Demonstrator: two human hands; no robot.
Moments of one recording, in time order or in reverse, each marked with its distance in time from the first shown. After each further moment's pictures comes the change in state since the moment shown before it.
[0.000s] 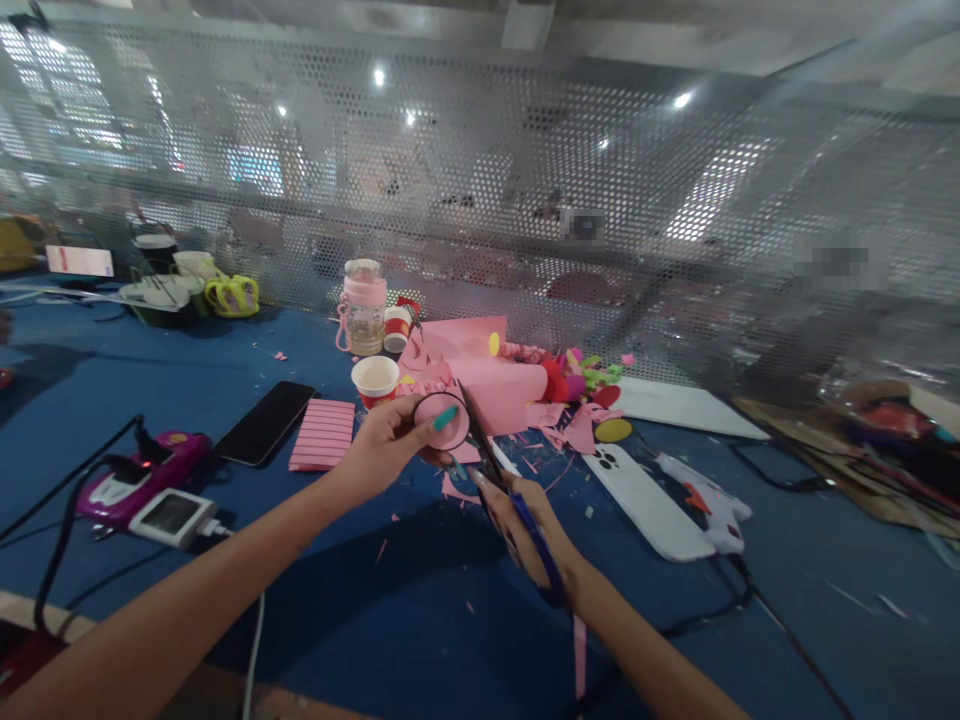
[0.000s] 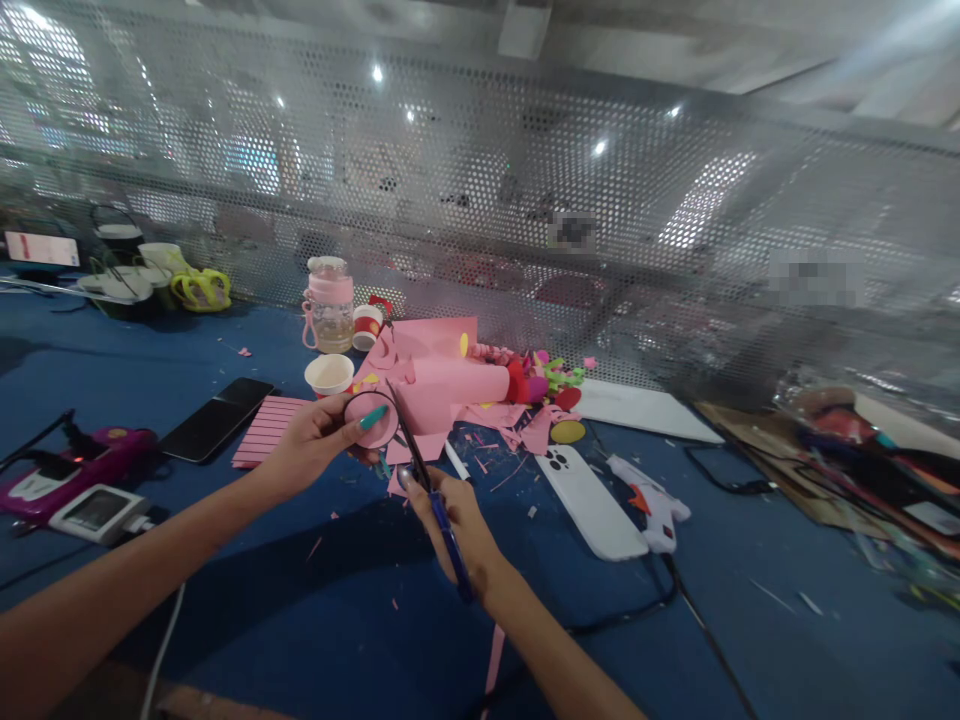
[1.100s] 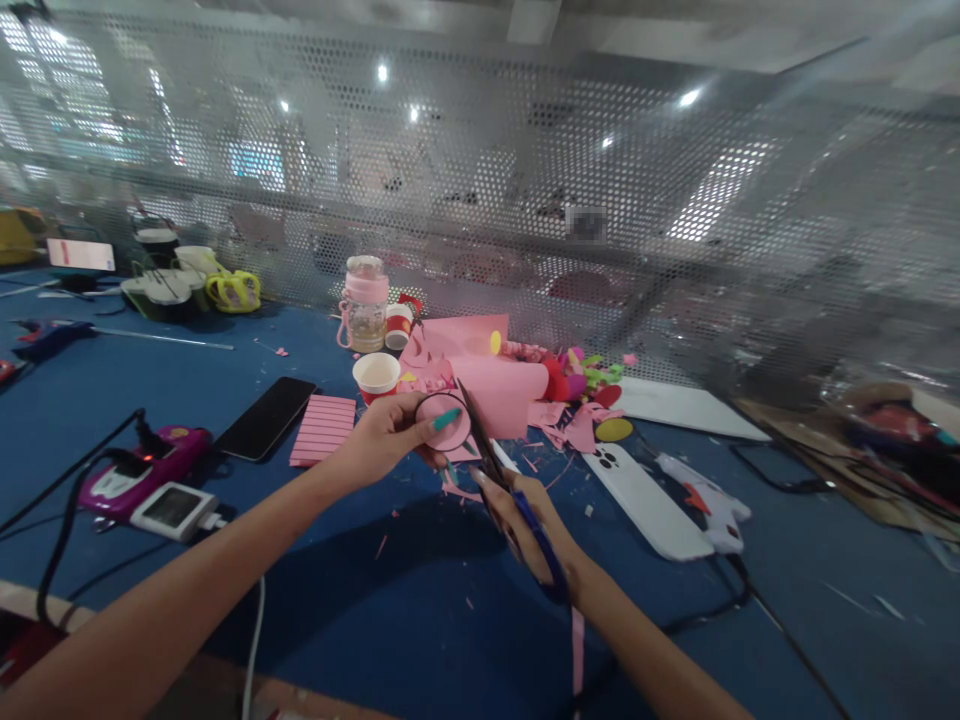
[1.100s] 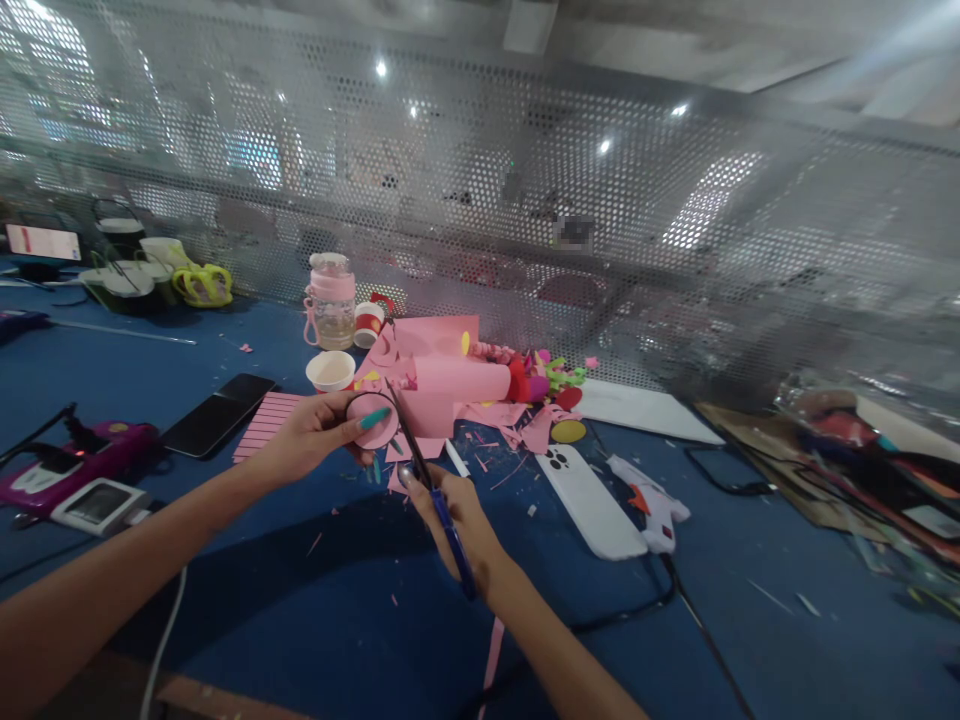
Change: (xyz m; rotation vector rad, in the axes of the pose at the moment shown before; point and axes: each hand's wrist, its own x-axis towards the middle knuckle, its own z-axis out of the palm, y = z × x) left_hand 0.004 0.001 -0.008 0.012 -0.116 -0.040; right_hand -0.002 -0.007 -0.005 -0.030 -0.053 -0.027
